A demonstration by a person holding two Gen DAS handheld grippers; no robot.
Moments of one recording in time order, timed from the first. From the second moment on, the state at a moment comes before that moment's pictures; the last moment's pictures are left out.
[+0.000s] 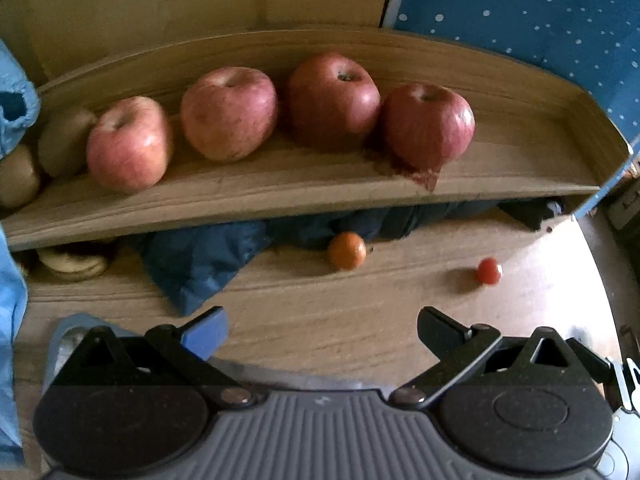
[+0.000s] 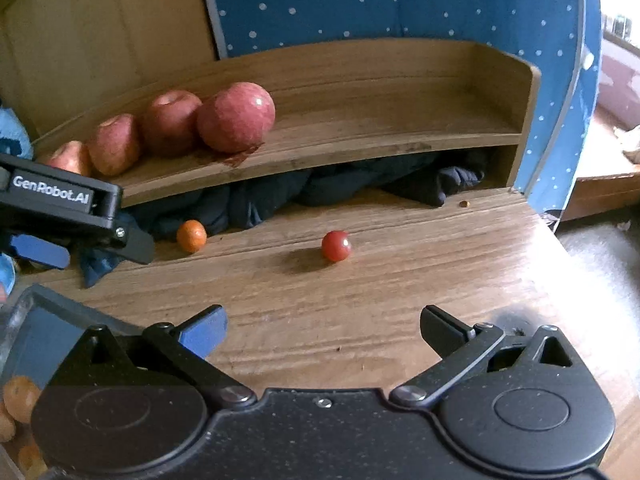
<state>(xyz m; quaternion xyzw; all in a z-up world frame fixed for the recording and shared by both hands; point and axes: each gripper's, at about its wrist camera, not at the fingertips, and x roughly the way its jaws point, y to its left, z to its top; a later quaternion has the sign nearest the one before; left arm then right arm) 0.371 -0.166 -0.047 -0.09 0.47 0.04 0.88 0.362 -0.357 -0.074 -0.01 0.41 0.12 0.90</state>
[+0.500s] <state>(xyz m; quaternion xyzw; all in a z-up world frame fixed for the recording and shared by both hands) 0.421 -0.177 -0.068 -0.10 0.48 0.03 0.87 0.422 -0.366 -0.091 0.02 0.44 0.14 0.89</state>
